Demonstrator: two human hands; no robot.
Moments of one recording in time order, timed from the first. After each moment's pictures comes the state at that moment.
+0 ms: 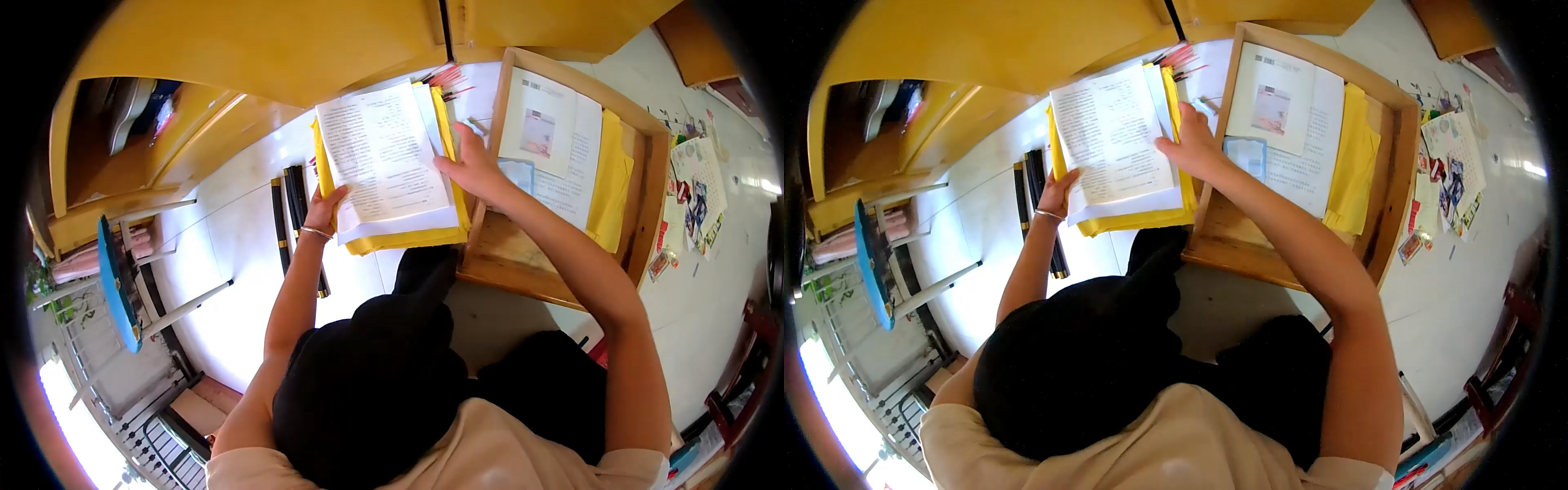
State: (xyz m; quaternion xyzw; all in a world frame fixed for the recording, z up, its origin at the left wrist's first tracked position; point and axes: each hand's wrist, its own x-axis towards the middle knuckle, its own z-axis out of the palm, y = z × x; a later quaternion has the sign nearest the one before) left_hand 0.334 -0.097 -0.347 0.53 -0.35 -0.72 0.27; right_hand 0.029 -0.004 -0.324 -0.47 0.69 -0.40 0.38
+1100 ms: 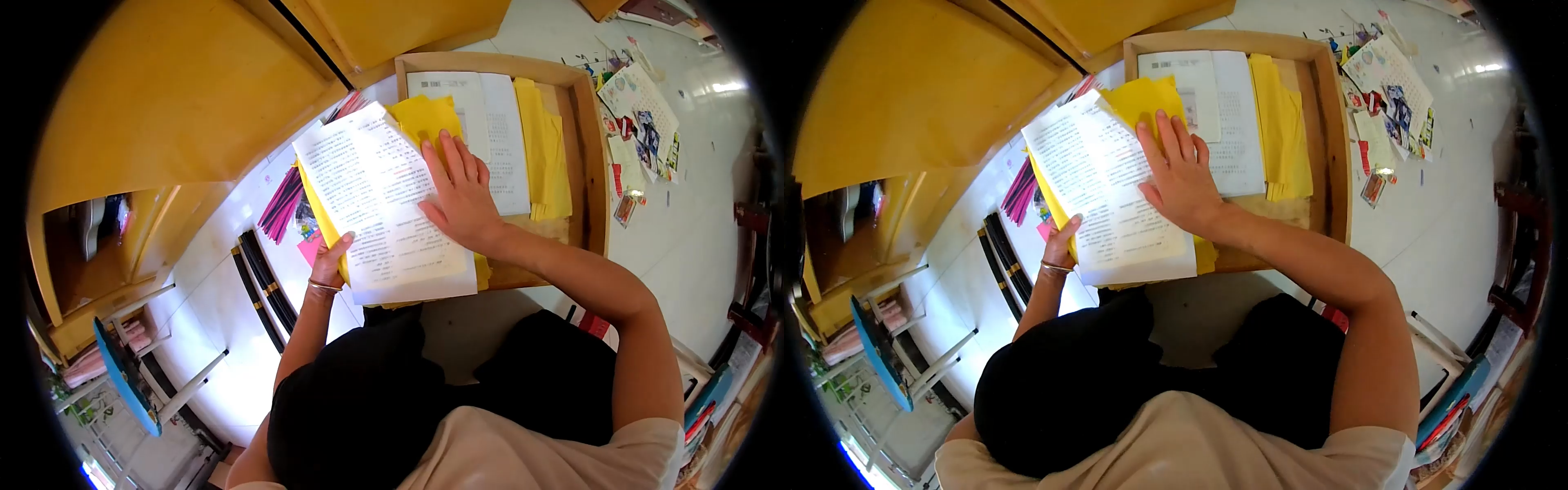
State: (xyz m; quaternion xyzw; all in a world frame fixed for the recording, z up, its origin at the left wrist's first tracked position) left_hand 0.242 -0.021 -0.319 0.39 -0.32 -0.85 0.18; right_hand -0.012 0.101 -0.239 -0.60 0.77 -0.20 0.13
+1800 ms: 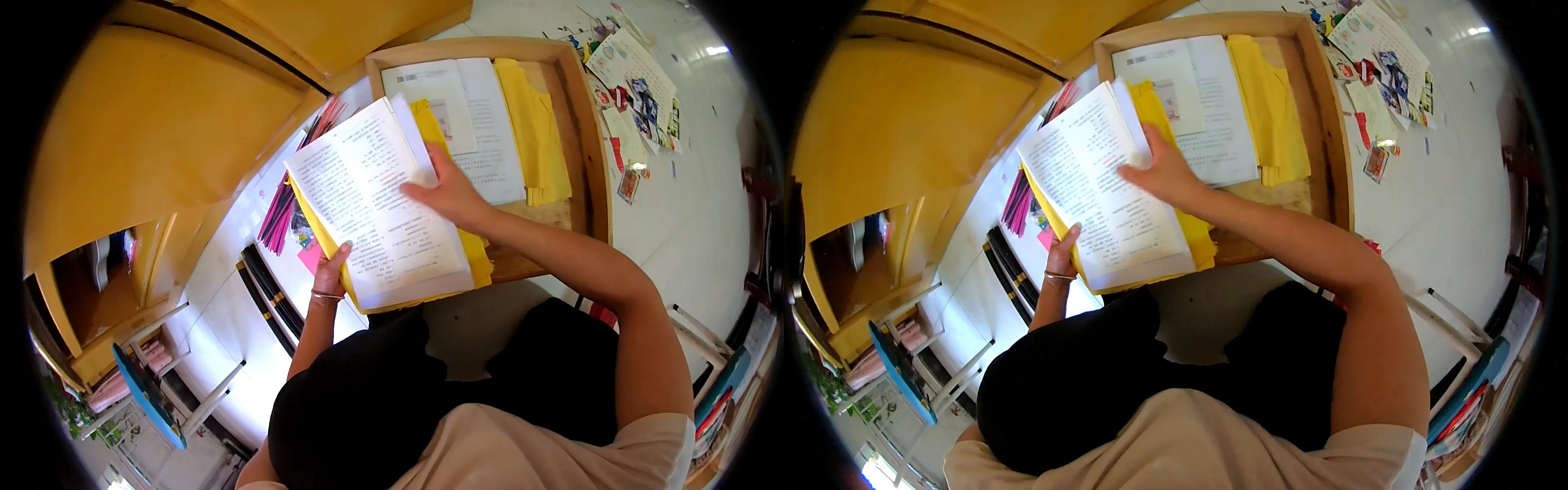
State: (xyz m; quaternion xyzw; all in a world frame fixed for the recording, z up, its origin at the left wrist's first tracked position) left_hand 0.247 -0.014 -0.330 0.41 -0.33 -0.83 0.16; right_hand -0.017 0.089 -0.275 -0.19 0.55 -0.64 0.49
